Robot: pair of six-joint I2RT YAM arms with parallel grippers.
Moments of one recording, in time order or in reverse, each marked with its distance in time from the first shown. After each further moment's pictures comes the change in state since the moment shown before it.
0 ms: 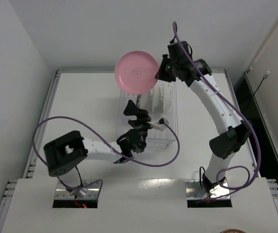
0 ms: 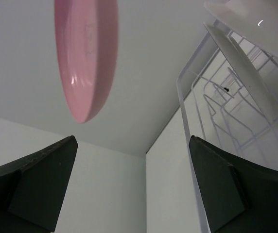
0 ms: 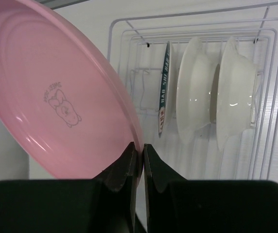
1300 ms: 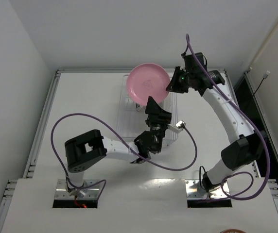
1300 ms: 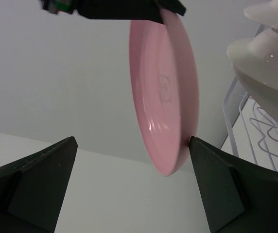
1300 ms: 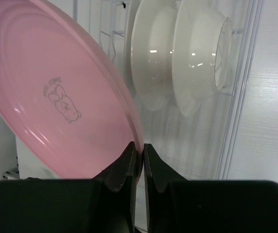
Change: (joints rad) left arm -0.101 0.229 0.245 0.205 -0.028 0.555; right arm -0.126 -0.202 -0.349 0.042 -0.182 -0.083
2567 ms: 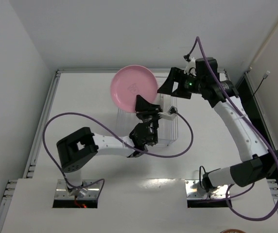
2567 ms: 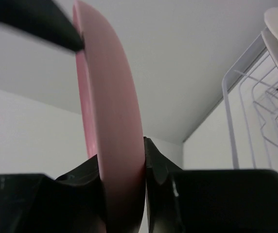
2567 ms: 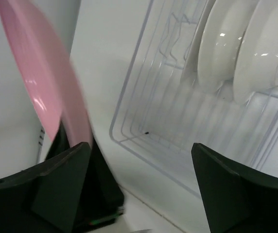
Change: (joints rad) left arm 0.085 -0.028 0.056 -0.028 -0.129 -0.136; right arm -0.016 -0.204 -0.144 0.090 -0.255 -0.033
